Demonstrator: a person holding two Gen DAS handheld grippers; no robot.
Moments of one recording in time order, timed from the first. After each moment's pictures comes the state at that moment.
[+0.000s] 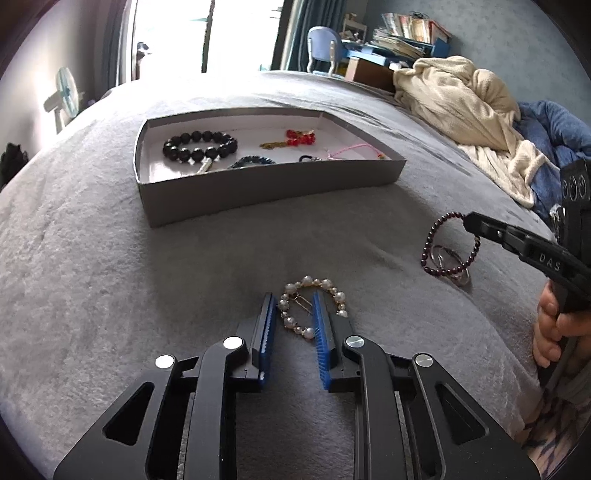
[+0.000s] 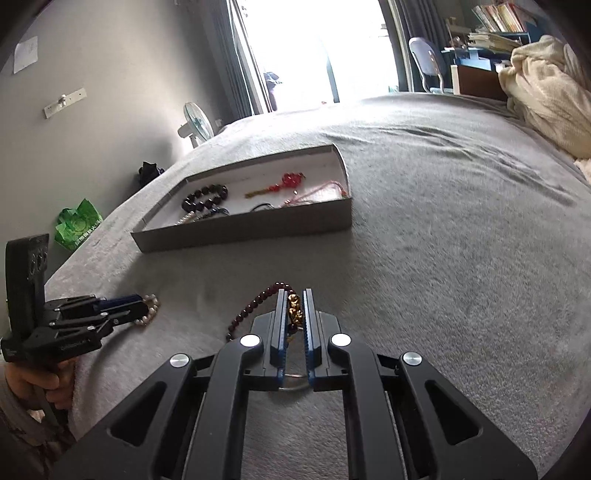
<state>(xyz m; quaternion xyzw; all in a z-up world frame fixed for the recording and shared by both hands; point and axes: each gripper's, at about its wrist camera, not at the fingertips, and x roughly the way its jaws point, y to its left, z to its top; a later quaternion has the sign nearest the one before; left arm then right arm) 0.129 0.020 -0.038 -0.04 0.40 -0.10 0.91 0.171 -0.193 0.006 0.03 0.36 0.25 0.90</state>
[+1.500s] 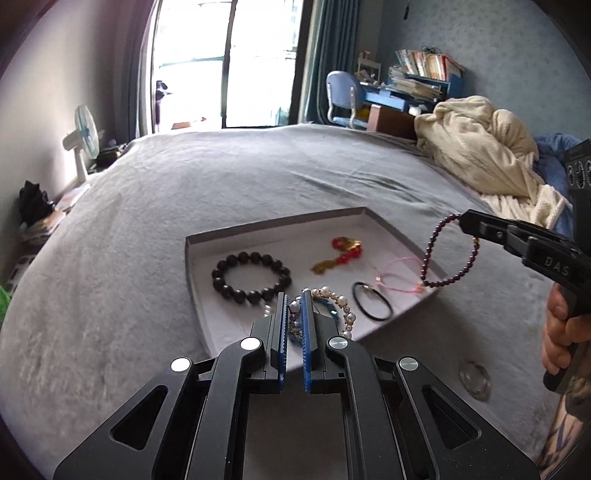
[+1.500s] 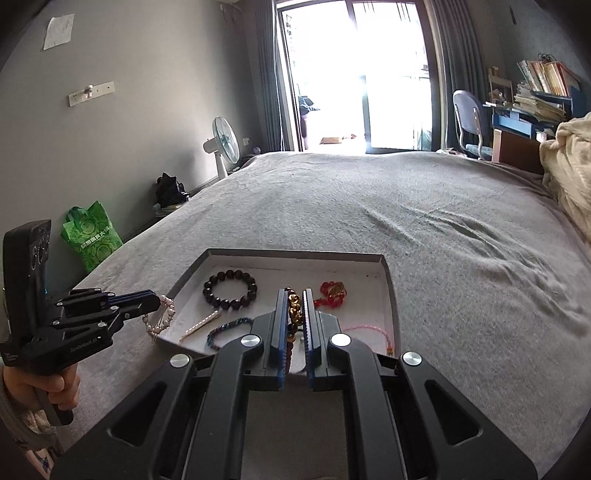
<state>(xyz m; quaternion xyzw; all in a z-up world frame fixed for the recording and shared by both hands) 0.213 0.067 0.041 -0.03 0.34 -0.06 0.94 0.268 -0.115 0.089 -0.02 0.31 0.28 0.91</state>
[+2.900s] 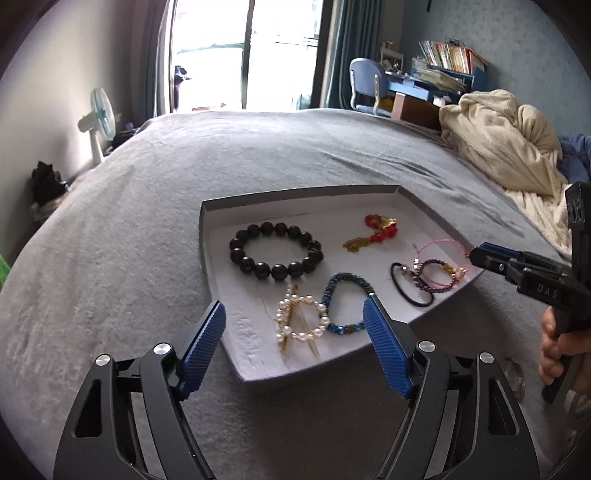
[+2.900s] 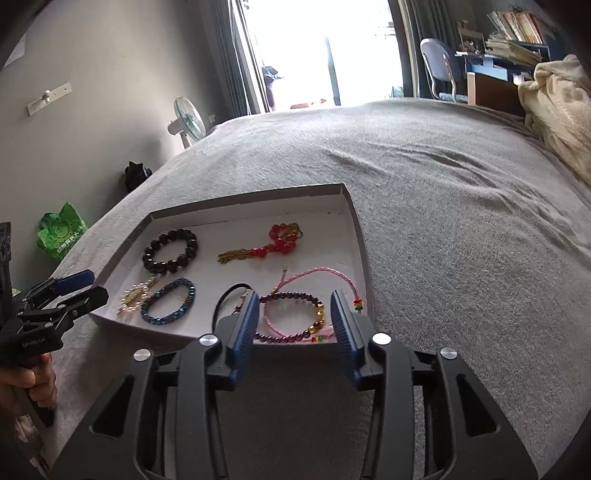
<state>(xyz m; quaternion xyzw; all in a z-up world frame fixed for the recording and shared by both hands) 0.220 0.075 0.005 -0.04 0.35 -0.02 0.93 0.288 -0.144 0.017 0.01 0.36 0.24 0.90</state>
